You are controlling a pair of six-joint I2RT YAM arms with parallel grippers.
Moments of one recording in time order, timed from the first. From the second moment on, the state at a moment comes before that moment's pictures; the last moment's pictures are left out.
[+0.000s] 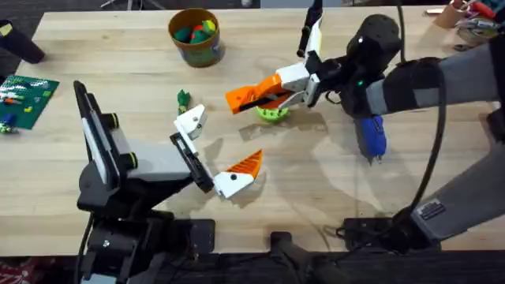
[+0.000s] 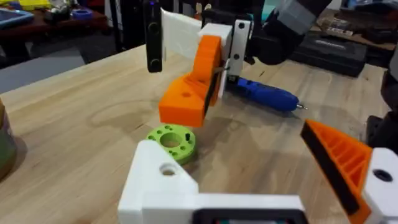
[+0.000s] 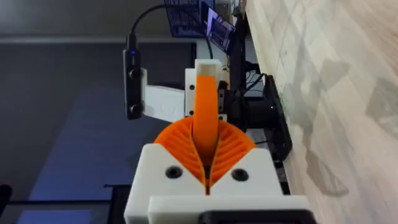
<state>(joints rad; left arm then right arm) -0.13 0.00 0.01 -0.07 0.85 -0.02 0.30 1.87 0.74 1.20 -1.56 1.60</state>
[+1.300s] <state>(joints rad) -0.13 0.00 0.01 -0.07 0.85 -0.02 0.41 1.90 0.70 1.29 -1.56 1.54</state>
